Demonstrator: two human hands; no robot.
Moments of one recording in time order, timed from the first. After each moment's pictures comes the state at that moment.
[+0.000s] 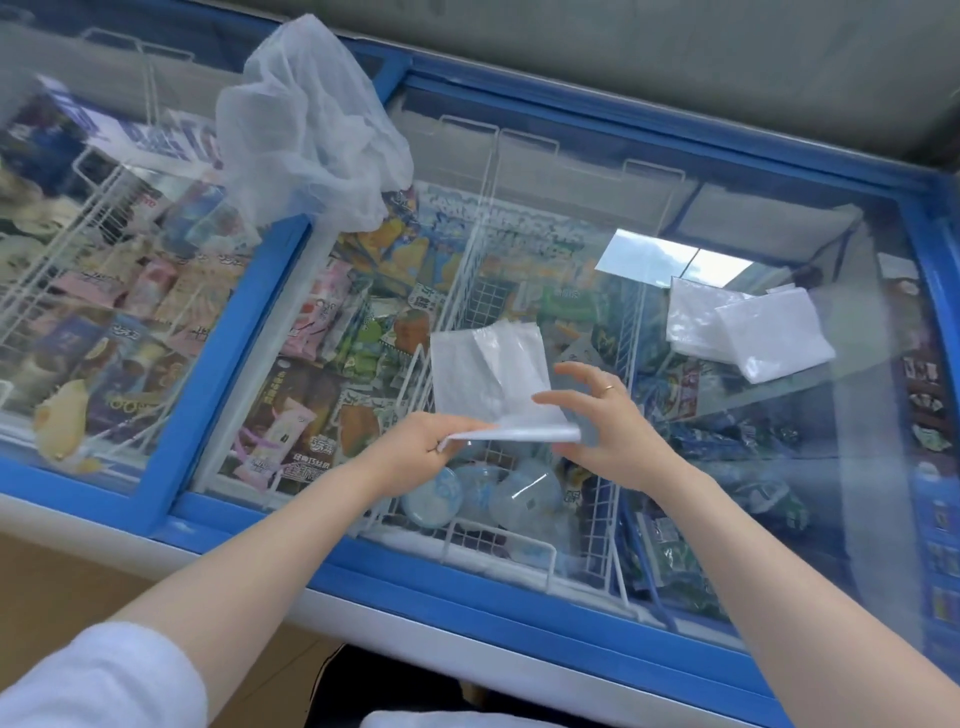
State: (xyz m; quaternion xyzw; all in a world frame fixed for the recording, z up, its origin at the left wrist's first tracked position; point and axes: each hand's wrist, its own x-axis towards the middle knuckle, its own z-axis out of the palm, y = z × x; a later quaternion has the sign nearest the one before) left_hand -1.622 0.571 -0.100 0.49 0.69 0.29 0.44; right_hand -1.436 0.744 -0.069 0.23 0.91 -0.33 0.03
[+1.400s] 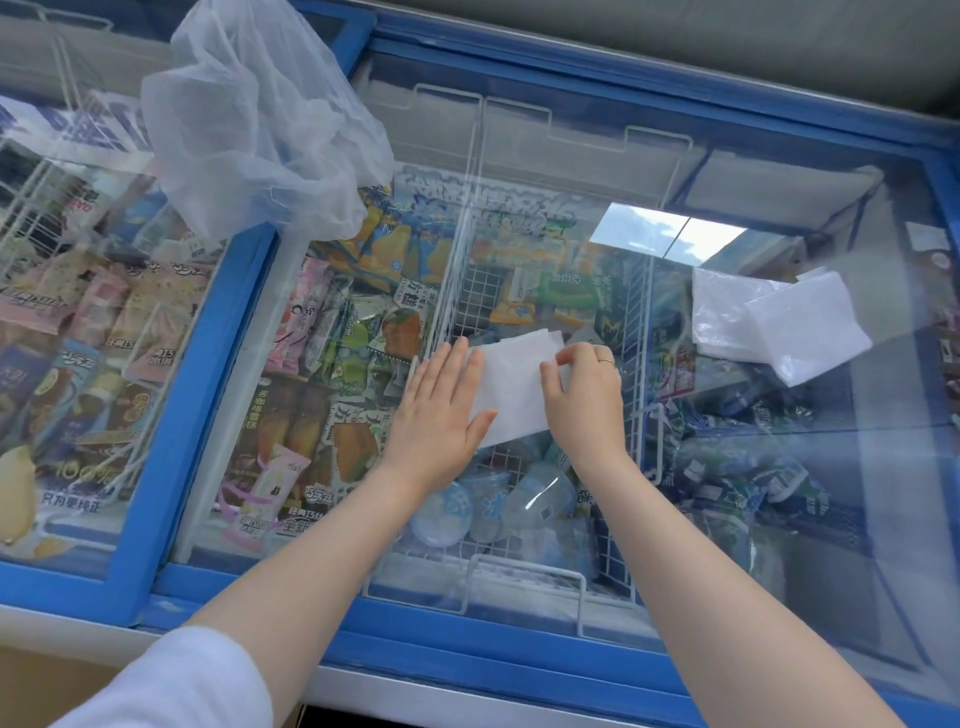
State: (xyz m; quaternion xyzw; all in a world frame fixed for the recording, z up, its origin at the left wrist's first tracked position) left_hand -1.645 0.619 -0.131 0.58 0.80 0.11 0.13; right_hand -1.527 0.730 -0.090 0.54 0.78 -0.31 -0.10
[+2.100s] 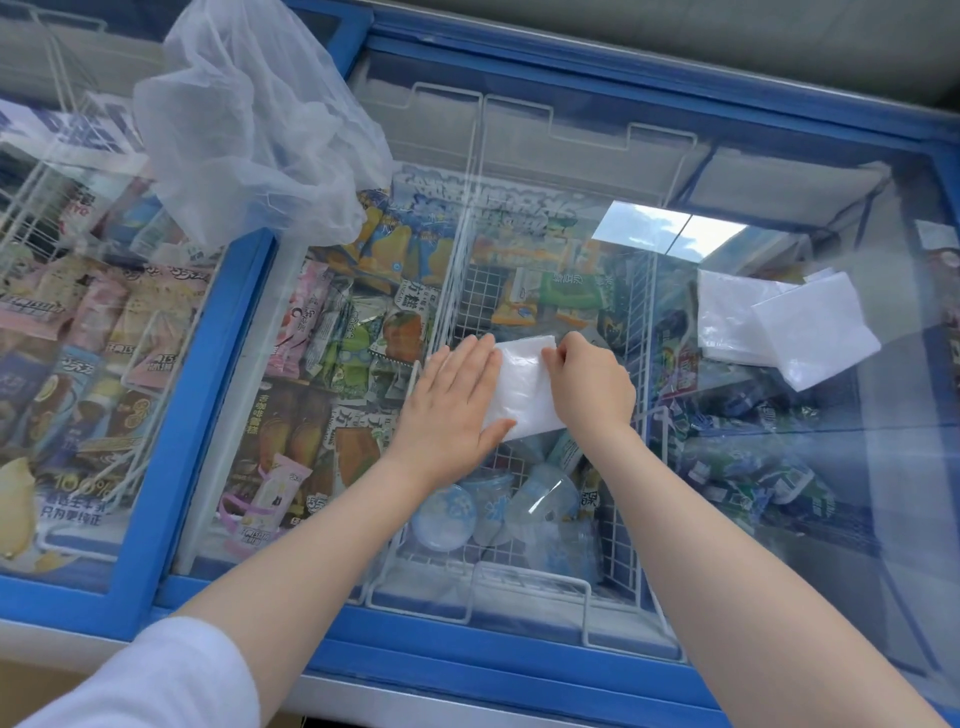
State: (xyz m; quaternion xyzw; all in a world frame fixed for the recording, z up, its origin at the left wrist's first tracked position) left_hand -1.651 0.634 -0.126 0.64 0.77 0.06 0.05; right_hand -1.543 0.758 -0.095 0.55 0.81 -0.20 0.03
